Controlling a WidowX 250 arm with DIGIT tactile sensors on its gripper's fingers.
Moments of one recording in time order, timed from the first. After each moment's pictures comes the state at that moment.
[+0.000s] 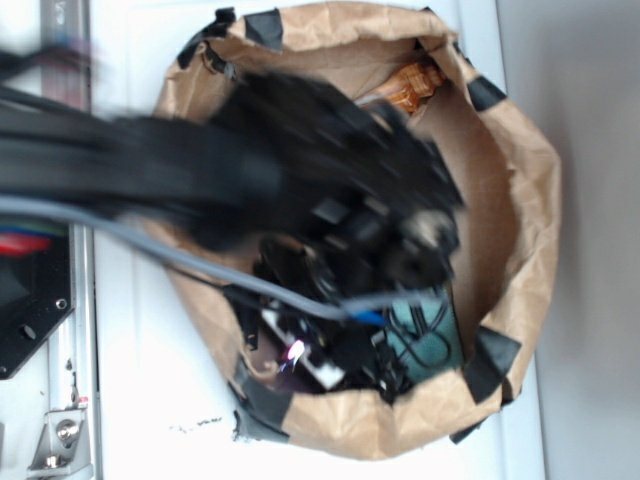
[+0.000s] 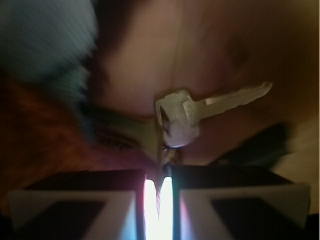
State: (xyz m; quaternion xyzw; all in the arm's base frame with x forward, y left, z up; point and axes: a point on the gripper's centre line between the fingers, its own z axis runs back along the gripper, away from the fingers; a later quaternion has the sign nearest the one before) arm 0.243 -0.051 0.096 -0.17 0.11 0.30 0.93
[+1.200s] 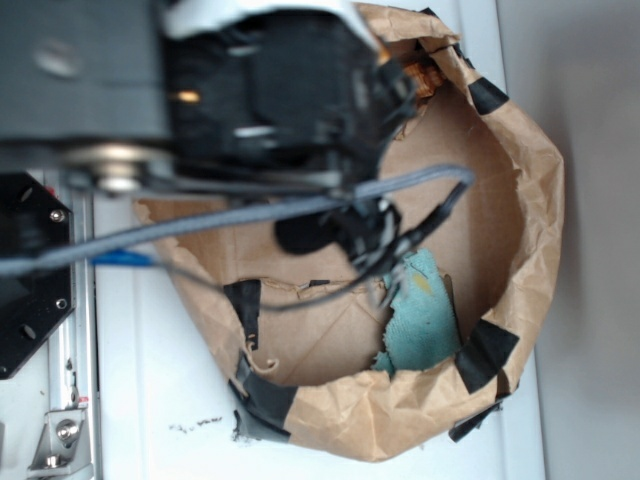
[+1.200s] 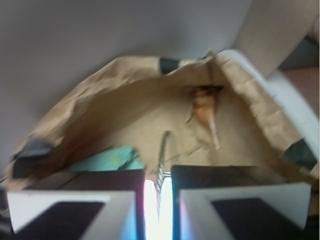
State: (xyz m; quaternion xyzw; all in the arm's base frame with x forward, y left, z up) arm 0.257 0.024 0.179 0.01 -0.17 0.26 0.95
